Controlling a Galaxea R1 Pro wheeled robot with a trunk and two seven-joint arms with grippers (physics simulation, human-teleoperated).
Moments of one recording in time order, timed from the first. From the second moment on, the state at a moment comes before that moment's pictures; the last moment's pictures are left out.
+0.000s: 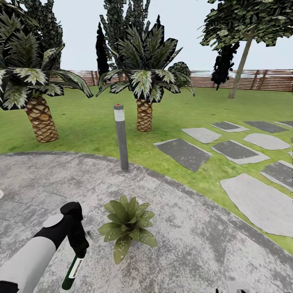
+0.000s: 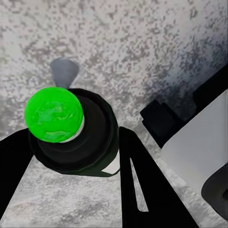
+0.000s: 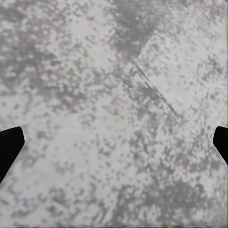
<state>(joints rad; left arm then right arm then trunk) -0.74 0.18 -0.18 -0.71 -1.21 0.80 -1.56 -0.32 -0.07 -0.44 -0.26 0.48 -0.22 -0.13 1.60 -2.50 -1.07</state>
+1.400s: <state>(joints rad) -0.74 0.16 -0.18 -0.72 -1.21 0.81 -1.56 -0.32 -0.08 -0.46 -0.26 0.48 -0.22 -0.13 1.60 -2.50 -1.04</state>
